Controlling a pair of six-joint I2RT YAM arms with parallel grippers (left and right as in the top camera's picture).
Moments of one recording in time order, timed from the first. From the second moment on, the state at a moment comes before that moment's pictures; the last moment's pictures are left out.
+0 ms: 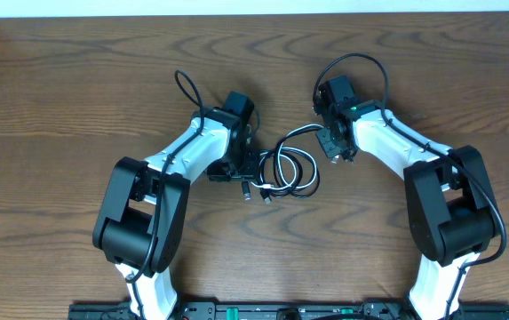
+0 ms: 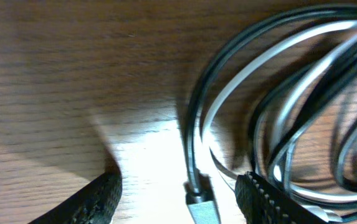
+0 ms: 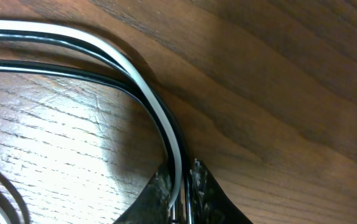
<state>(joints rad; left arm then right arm) -0.39 1.94 1.23 -0.85 0.17 -0.31 0.37 2.01 1.28 -0.58 0.13 -0.06</state>
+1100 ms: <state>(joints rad) -0.36 1.95 1.23 -0.78 0.27 -0.43 0.37 2.01 1.28 -0.58 0.15 -0.06</state>
